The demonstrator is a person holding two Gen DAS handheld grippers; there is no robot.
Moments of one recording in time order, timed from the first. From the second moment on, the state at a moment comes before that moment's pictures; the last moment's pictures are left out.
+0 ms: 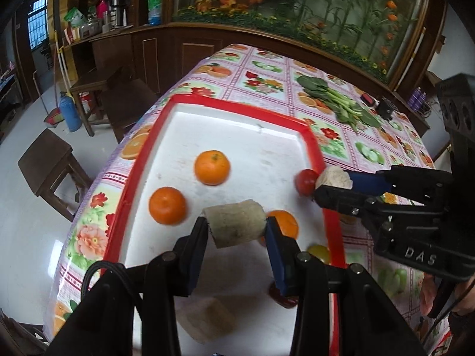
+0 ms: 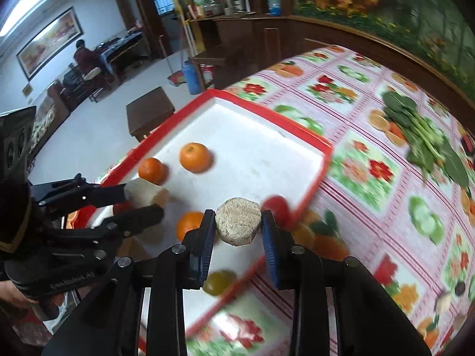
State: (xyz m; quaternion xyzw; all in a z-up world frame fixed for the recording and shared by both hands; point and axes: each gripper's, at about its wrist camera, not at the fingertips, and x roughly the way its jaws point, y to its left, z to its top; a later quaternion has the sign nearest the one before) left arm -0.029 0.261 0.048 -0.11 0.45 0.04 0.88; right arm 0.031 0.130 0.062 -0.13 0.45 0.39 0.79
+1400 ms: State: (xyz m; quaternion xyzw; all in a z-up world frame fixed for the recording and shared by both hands) left arm -0.015 0.274 0.039 -0.12 0.47 0.04 0.87; right arm 0.043 0.167 0.040 -0.19 0.46 0.38 0.78
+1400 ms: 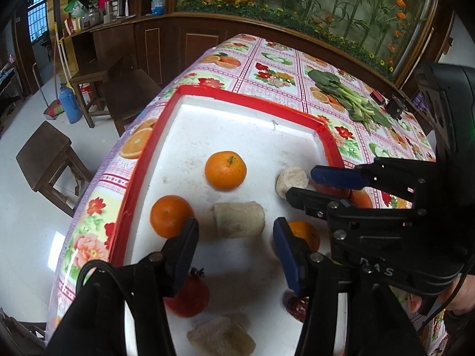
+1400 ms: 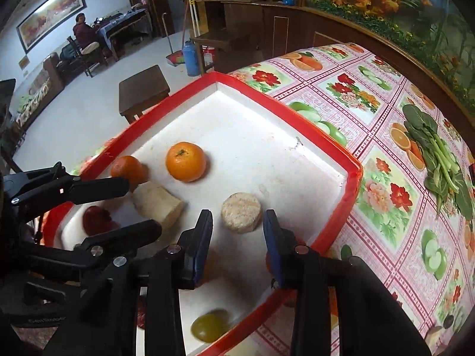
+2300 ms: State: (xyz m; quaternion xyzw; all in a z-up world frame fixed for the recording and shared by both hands) left arm -0.054 0.179 0.071 -0.09 0.43 0.03 0.90; right arm -0.017 0.024 0.064 -0.17 0.45 0.32 0.82
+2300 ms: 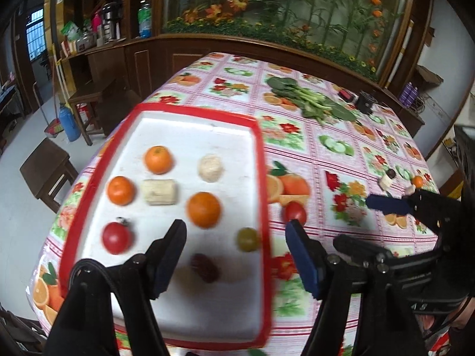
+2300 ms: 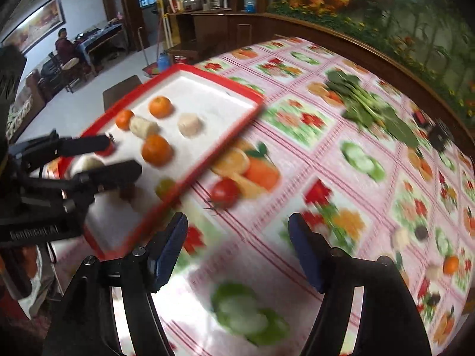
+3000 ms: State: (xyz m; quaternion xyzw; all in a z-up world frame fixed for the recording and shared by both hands) left arm -0.017 0.023 0.047 -0.03 0.47 -0.07 0.88; right arm -0.025 -0.195 0.053 -0.07 0.48 0.17 0.86
